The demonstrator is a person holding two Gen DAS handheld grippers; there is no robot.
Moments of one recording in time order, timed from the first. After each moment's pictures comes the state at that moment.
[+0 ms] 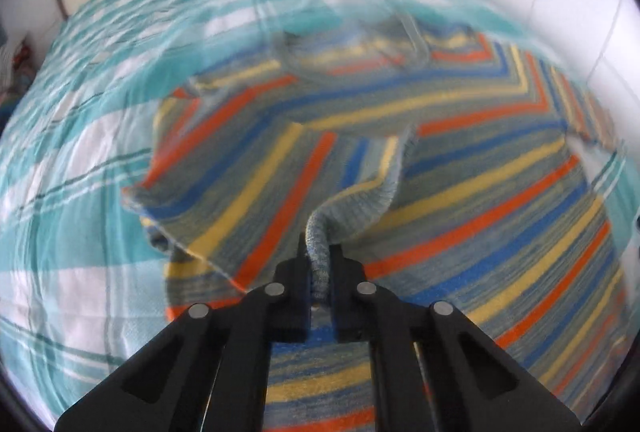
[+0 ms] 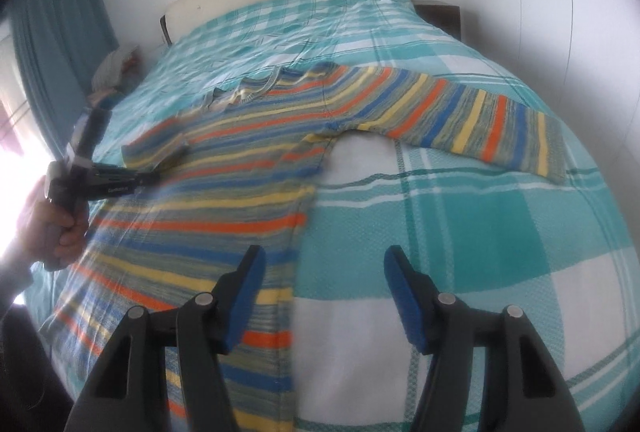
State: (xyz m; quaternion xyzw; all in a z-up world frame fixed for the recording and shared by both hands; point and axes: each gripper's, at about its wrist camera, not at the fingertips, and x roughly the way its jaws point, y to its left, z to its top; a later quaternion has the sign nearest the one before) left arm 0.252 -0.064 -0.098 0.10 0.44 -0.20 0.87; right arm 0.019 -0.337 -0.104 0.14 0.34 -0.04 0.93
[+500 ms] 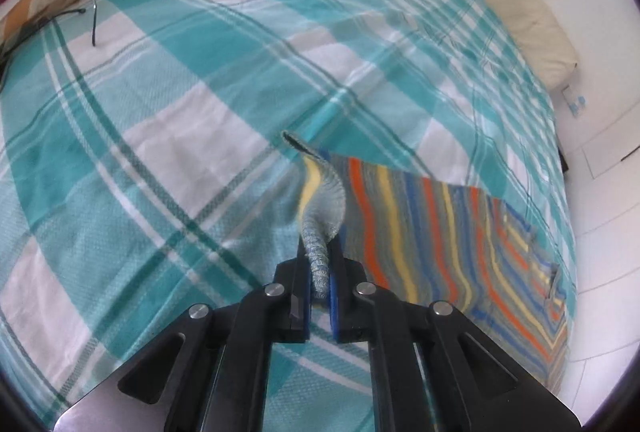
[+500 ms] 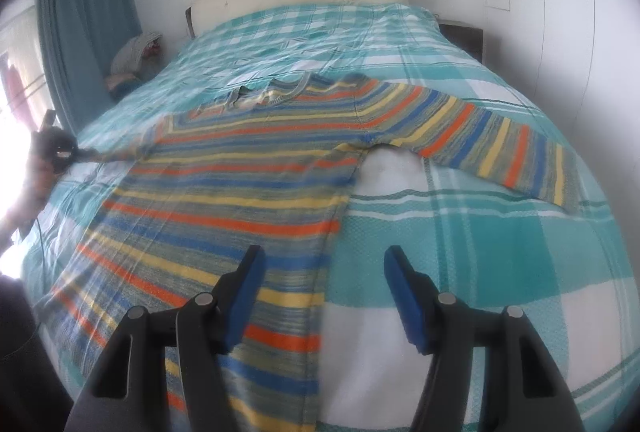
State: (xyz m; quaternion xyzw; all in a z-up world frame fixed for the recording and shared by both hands) left arm 0.266 0.222 -0.107 -0.27 0.46 0.05 0.85; right arm 0.022 -0.310 -0.102 0.09 0.33 -0.01 0.94
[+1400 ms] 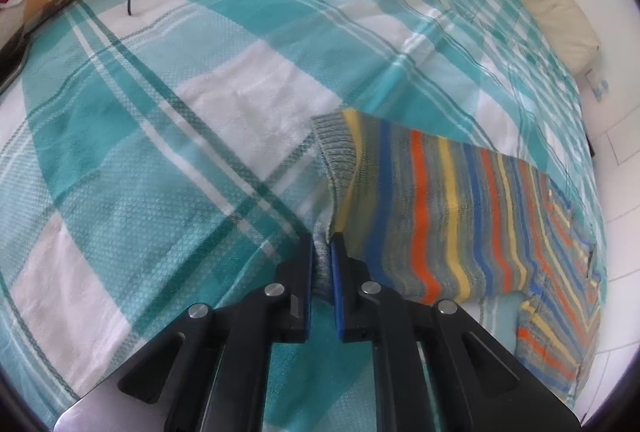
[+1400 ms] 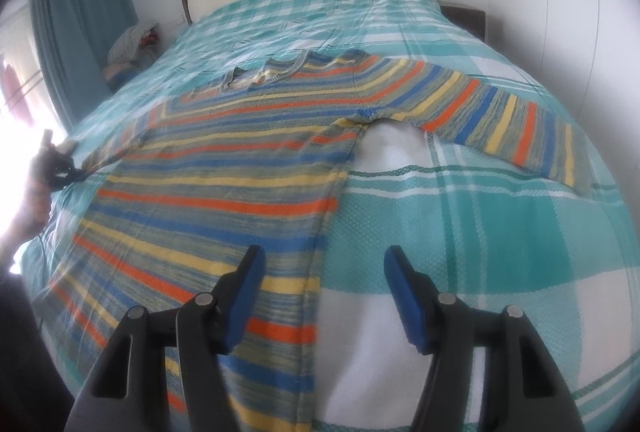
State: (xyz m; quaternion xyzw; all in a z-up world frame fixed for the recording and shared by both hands) left arm 0.257 0.242 -0.130 -0.23 0.49 0.09 0.84; right arm 0.032 -0.318 -0.115 0.10 0.36 -0.01 0.93
